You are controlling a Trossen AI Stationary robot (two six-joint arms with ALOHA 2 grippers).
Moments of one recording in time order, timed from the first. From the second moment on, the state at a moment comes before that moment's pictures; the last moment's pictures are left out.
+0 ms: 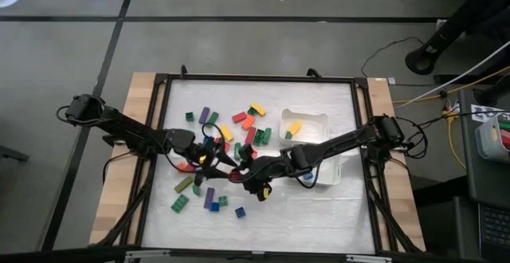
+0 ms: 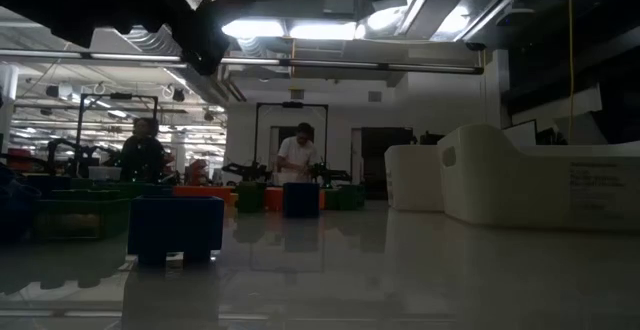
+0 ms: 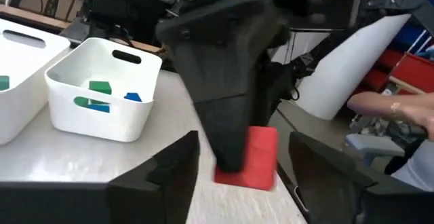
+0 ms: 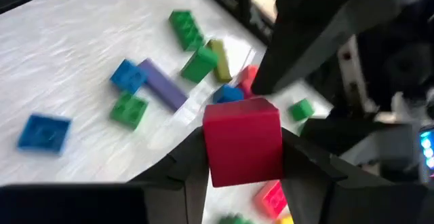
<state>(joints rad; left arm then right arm) -0.20 1.23 0.39 0.75 0.16 -0.35 0.30 1.91 1.52 -0.22 0.19 -0.50</state>
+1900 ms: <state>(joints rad) -0.55 1.08 0.81 -0.75 0.01 -1.16 0.30 1.75 1.36 -1.37 0.10 0.52</state>
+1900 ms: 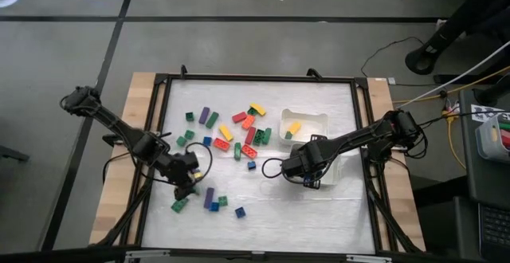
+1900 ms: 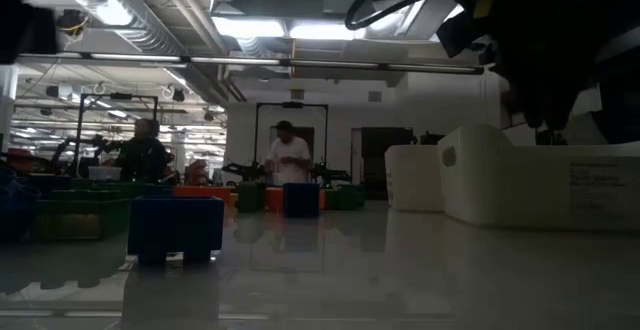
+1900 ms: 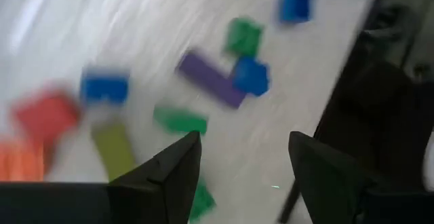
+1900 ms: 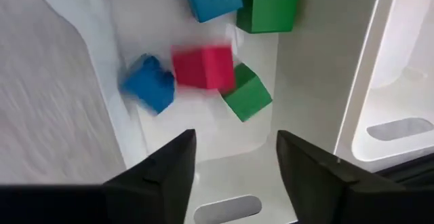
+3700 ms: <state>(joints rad) -0.55 1.40 0.81 -0.72 -0.03 -1.97 0.30 1.75 1.36 -1.32 0.10 0.52</state>
